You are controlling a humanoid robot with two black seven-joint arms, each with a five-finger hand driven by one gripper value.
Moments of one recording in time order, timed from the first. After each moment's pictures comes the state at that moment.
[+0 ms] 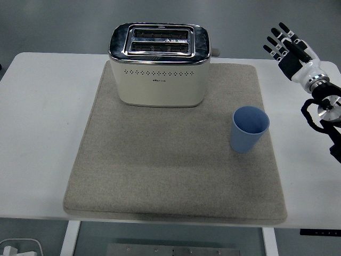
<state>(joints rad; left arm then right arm) 0.00 0.00 -0.03 -0.12 -0.05 -0.02 -0.06 0.91 -0.25 0.80 0.57 -0.06 0.20 0.13</state>
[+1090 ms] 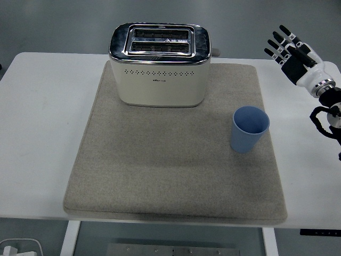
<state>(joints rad) 0.00 0.00 -0.03 -0.12 -0.05 -0.02 -0.06 0.87 -0.30 0.80 0.57 -0.15 0.36 0.13</state>
